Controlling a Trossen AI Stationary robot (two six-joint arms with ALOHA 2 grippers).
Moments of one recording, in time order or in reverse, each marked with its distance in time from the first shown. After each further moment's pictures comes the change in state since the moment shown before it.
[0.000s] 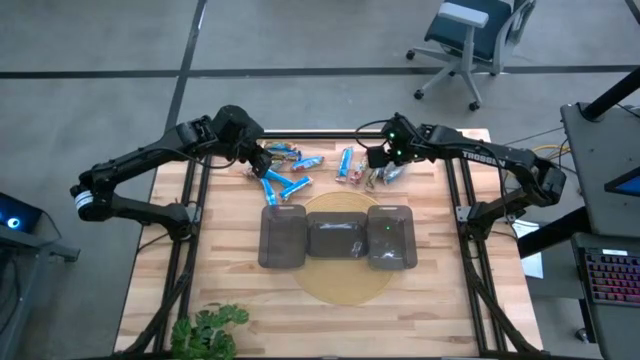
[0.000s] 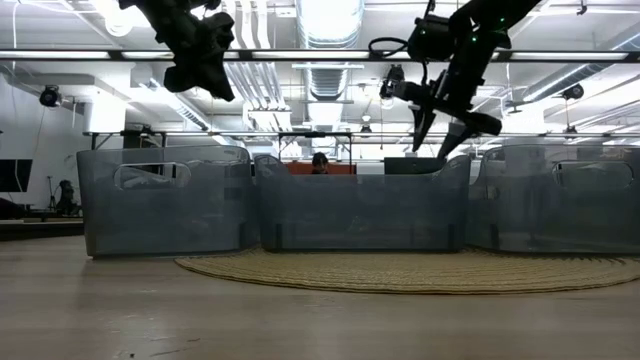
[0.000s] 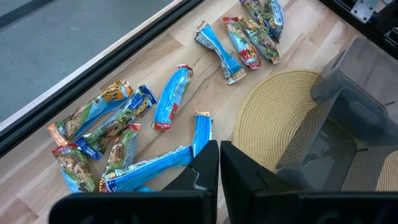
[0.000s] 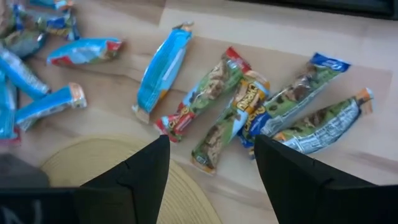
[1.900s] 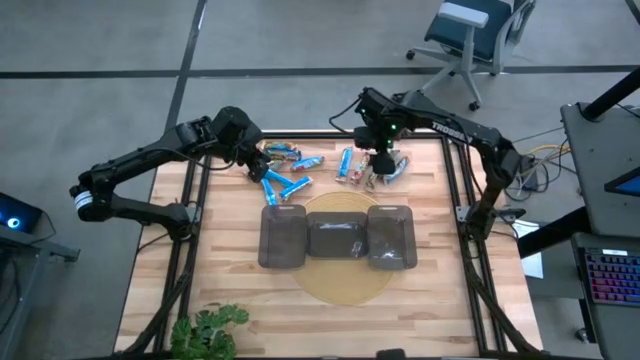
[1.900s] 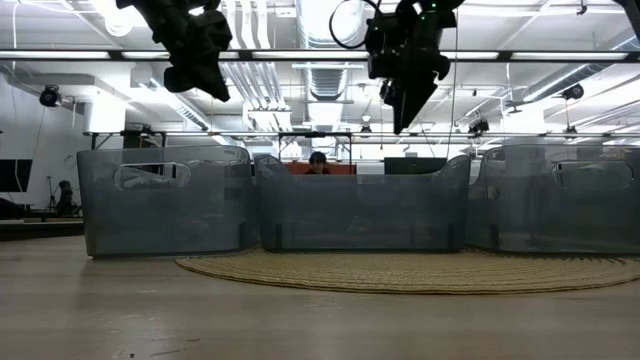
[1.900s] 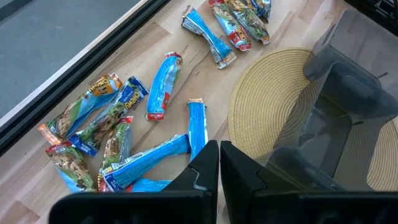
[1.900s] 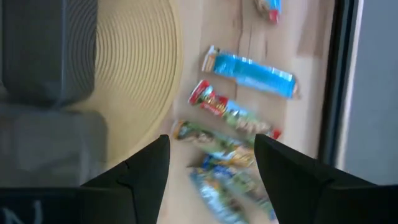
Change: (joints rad) left arm 0.000 -0.005 0.000 -0.045 0.048 0.083; right arm -0.008 0.368 0.639 -0.532 -0.241 -1.399
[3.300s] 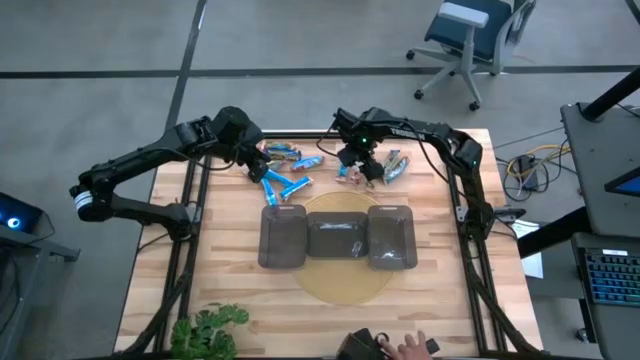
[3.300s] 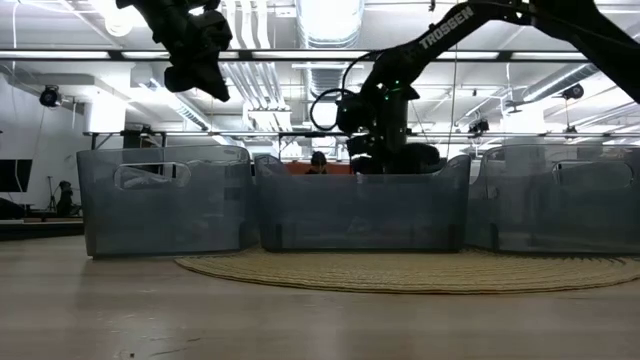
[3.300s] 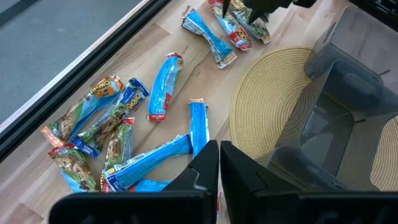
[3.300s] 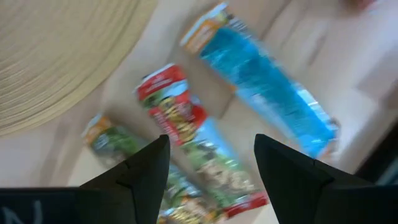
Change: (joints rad) left arm 0.000 0.000 0.000 0.000 -0.003 0.016; right arm -0.024 0.324 -0.032 0.191 0.082 -0.415
